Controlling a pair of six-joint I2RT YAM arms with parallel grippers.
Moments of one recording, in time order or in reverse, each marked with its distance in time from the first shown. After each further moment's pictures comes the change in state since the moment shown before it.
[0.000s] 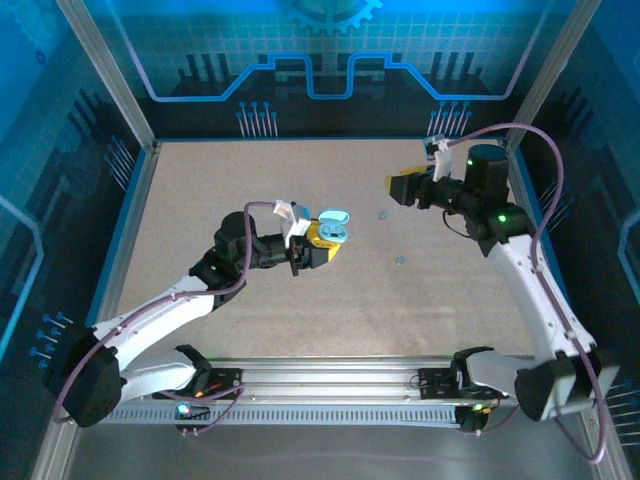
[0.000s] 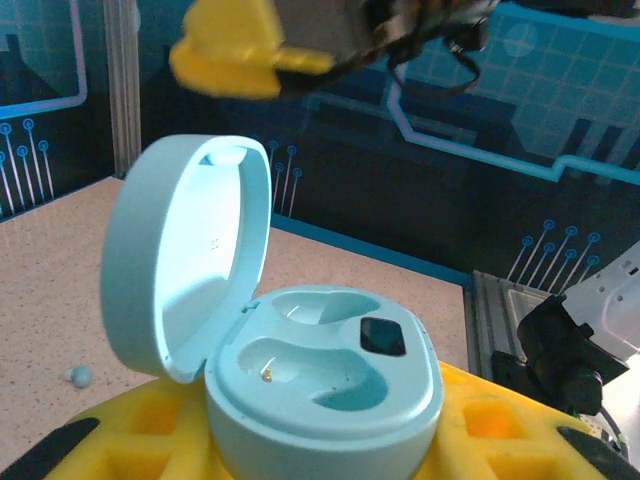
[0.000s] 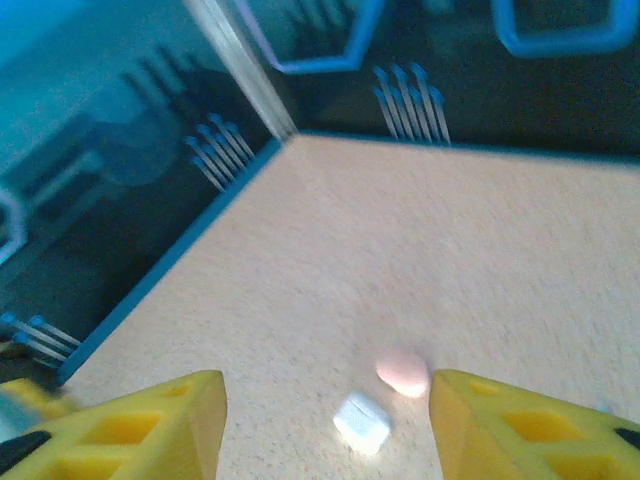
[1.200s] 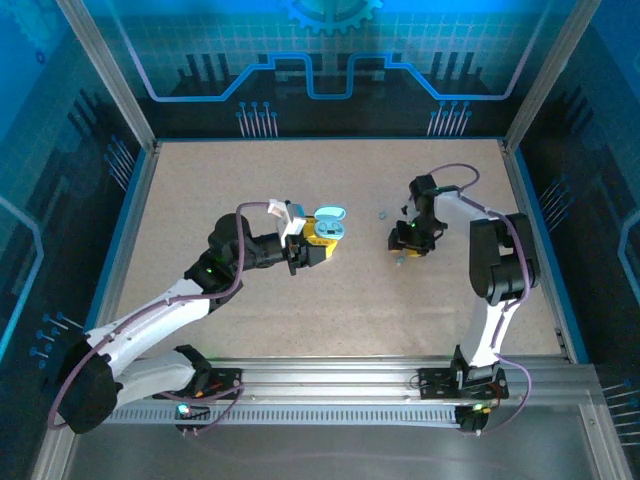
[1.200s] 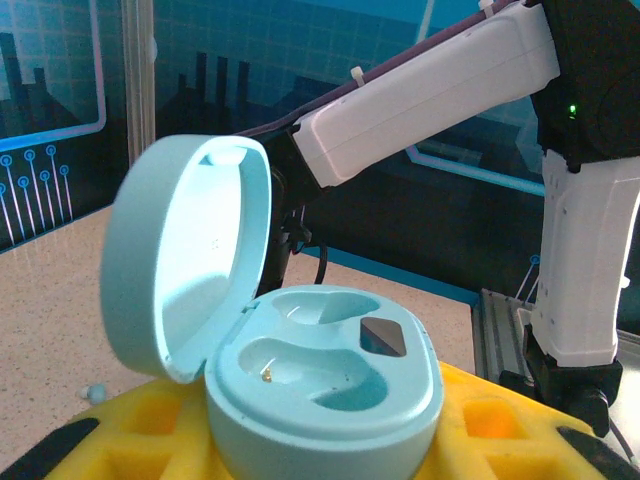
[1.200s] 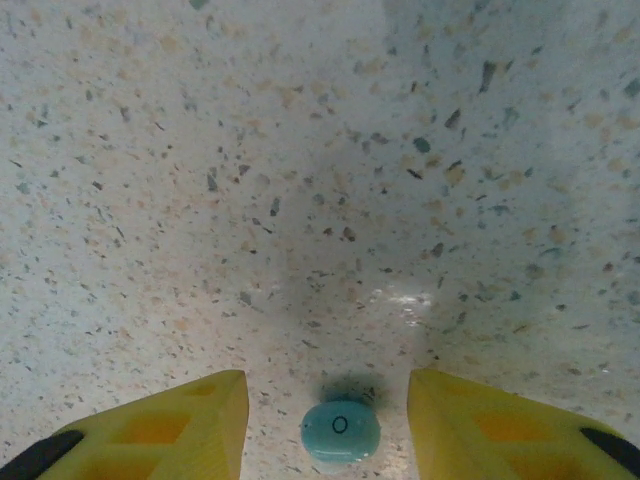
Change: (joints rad) left arm -0.002 -0.042 -0.004 0.006 -0.029 -0.007; right arm 0.008 0.675 0.056 -0.413 0.348 0.076
